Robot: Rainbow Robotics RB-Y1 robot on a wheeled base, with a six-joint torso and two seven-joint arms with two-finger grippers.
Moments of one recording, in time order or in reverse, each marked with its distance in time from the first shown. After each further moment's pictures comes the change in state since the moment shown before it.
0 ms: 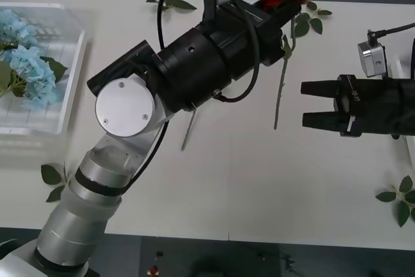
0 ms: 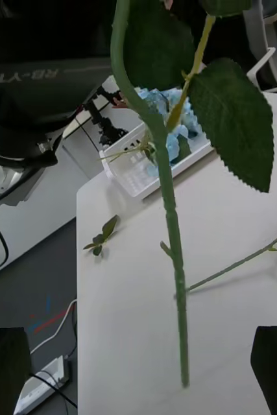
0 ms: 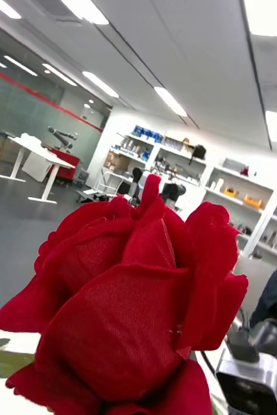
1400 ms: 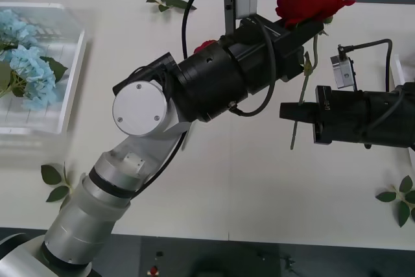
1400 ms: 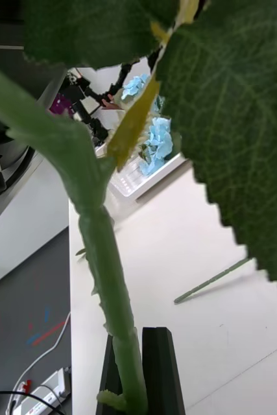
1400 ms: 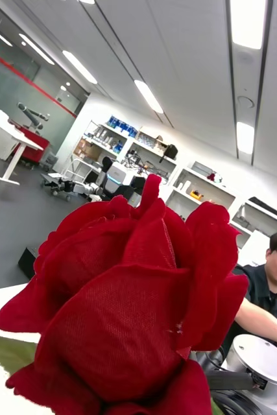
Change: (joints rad) right arm 0.000 0.067 0.079 0.000 0.050 -0.099 0.000; left arm -0.018 0.002 -0.071 0.068 0.179 0.000 -0.032
